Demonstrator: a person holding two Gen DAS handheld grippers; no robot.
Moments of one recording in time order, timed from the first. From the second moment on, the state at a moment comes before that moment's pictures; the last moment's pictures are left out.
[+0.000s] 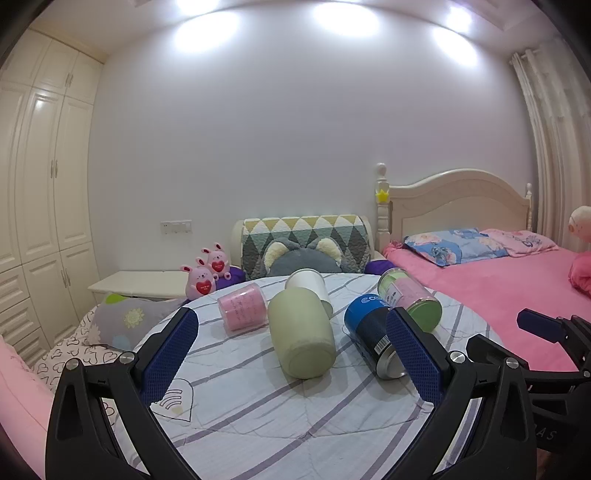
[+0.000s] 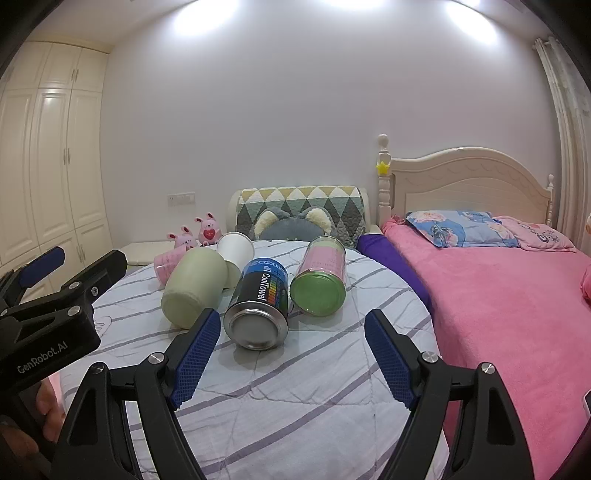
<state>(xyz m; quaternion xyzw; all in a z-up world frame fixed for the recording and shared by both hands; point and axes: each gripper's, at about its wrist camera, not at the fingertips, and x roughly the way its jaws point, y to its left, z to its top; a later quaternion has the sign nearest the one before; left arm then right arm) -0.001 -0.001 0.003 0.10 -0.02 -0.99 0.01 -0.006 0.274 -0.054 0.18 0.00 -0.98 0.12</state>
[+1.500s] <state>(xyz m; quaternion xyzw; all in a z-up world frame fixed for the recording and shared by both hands) -0.162 -0.069 0.018 0.27 -0.02 -0.96 0.01 -0.172 0.197 -0.019 0.36 0.01 -0.91 0.19</state>
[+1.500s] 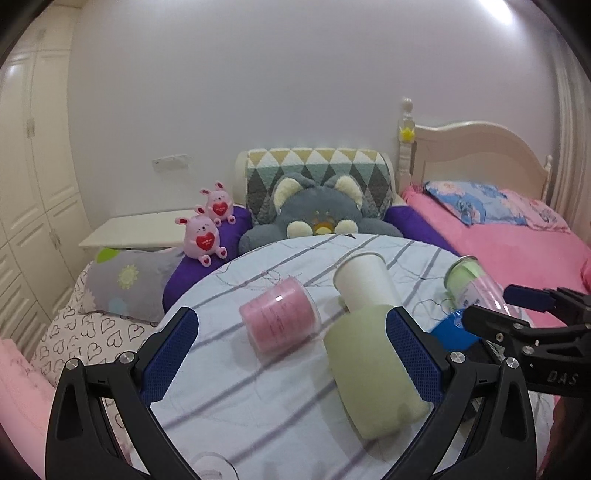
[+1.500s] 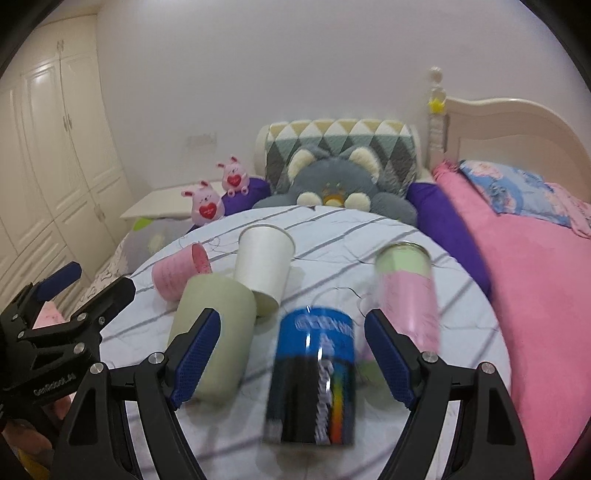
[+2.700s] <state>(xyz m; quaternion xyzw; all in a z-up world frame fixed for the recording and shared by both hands) -0.299 -0.097 -0.017 0.46 -0.01 -0.89 -0.01 -0.348 0.110 -0.094 0.62 0.06 -0.74 0.25</state>
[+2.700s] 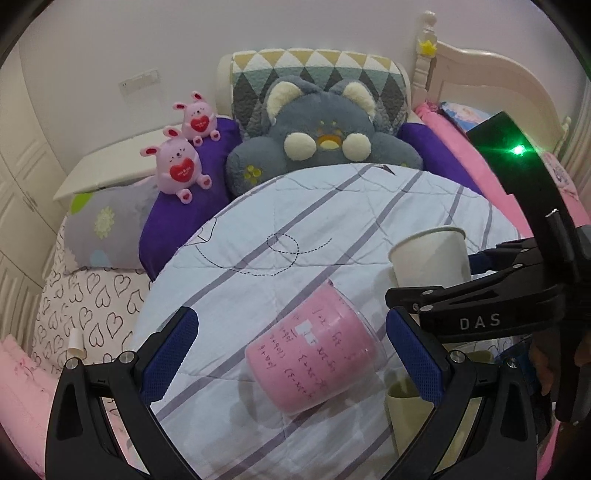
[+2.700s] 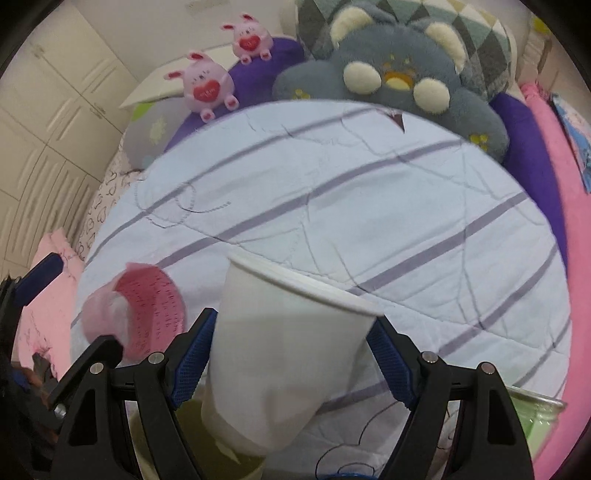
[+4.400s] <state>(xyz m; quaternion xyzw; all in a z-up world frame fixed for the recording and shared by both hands) -0.090 -0.019 0.038 0.41 -0.05 -0.91 -0.02 -0.115 0.224 -0.015 0.54 0.06 -0.81 0.23</state>
